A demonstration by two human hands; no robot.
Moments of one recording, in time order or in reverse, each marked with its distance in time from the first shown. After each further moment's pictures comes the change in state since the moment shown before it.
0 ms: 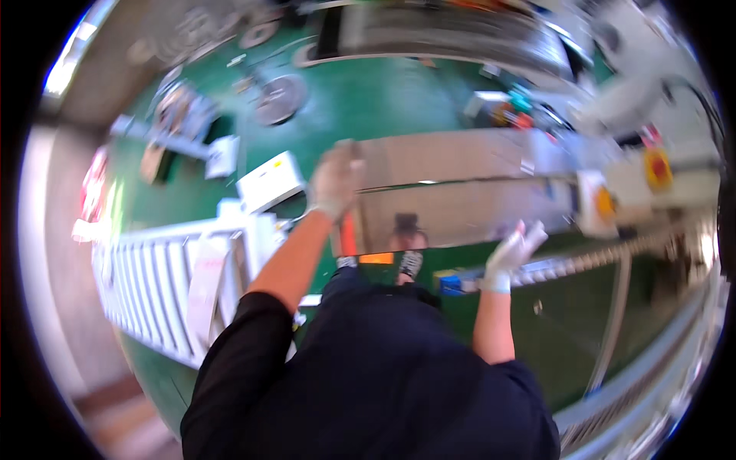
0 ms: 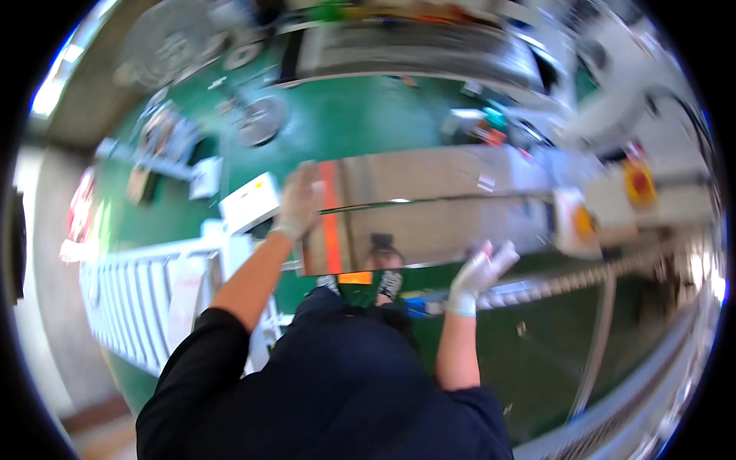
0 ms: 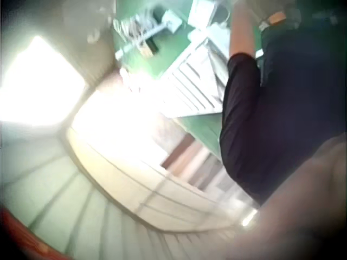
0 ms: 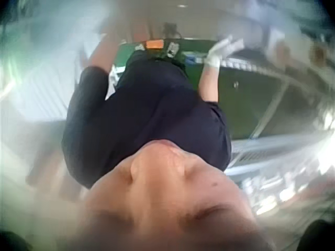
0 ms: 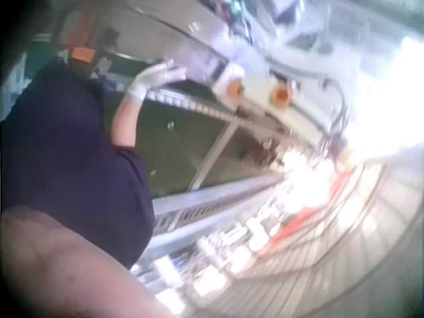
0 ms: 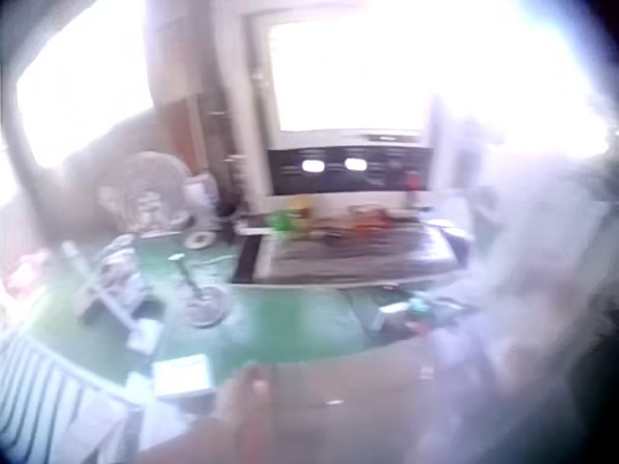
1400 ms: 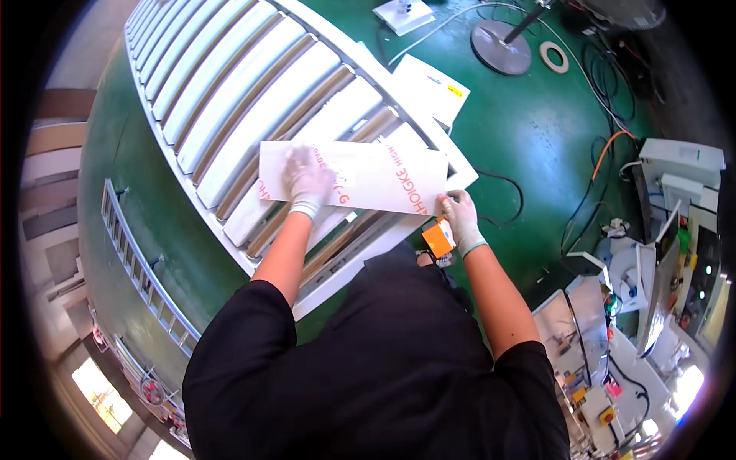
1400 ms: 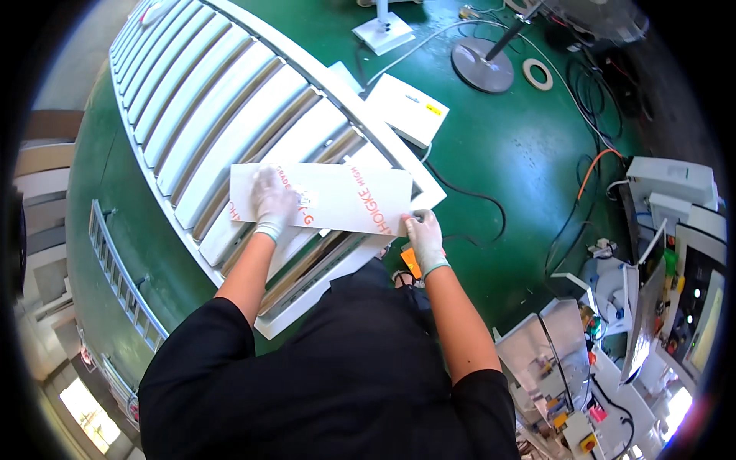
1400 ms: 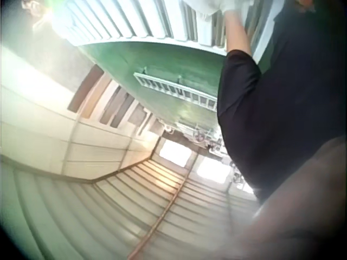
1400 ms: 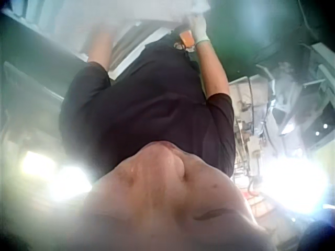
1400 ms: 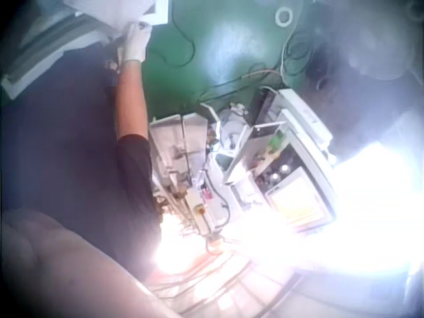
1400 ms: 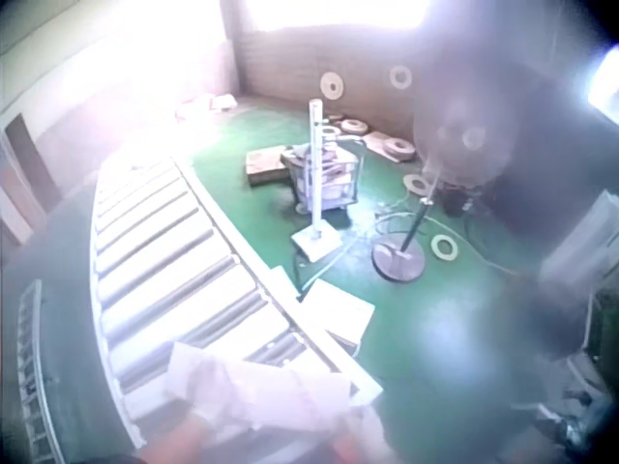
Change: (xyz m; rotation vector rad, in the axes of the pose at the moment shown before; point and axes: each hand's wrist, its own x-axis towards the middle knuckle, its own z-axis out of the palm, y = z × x) left_hand -0.498 -0.376 -0.218 0.323 -0.141 -1.372; right_hand -0.524 -0.196 0.322 -0.248 -1.707 -0.397
